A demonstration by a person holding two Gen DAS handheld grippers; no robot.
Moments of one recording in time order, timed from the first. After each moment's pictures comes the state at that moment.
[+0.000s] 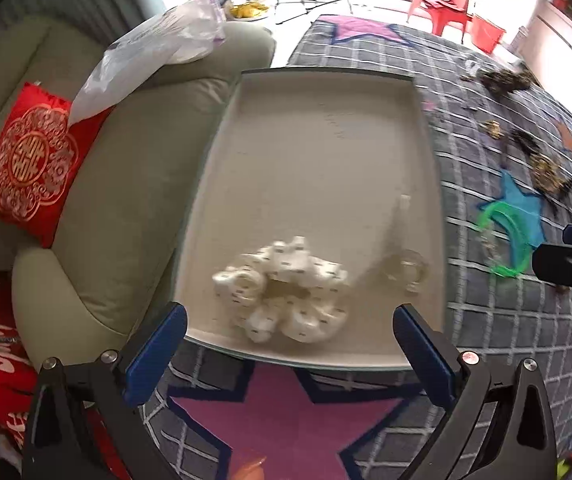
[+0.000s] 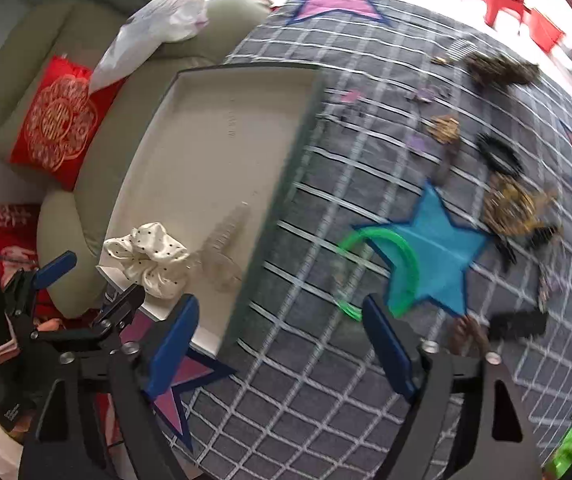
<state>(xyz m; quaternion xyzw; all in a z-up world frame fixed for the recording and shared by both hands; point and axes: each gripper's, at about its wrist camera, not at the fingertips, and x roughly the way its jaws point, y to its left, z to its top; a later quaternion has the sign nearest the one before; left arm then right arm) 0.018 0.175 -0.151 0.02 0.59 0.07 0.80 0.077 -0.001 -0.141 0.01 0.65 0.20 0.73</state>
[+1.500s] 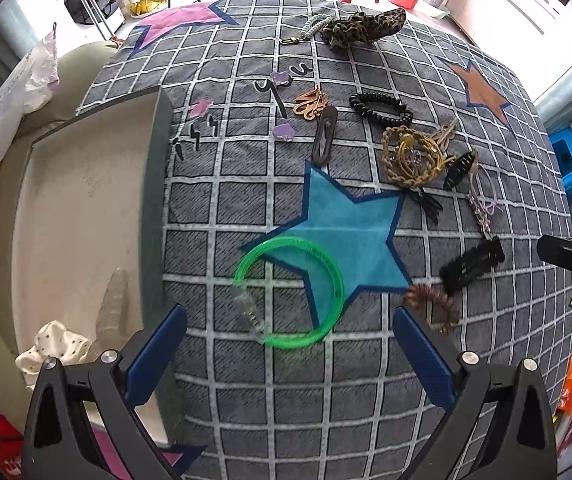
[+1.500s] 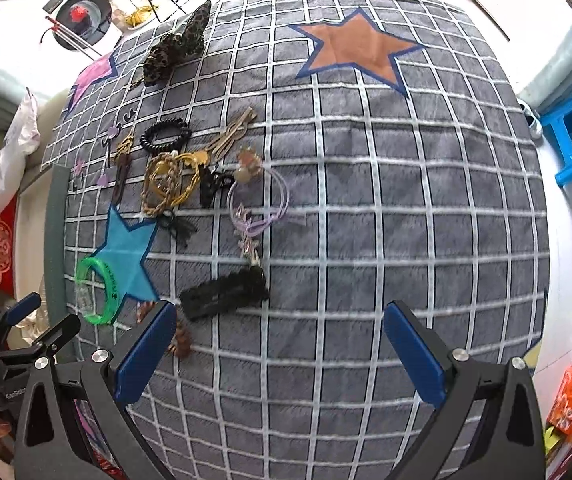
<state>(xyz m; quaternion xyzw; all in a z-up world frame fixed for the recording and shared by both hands) 0.091 -0.004 -0.177 0.01 0.64 -0.06 0.77 0.078 -0.256 -0.178 0.11 0.65 0.05 0.75</state>
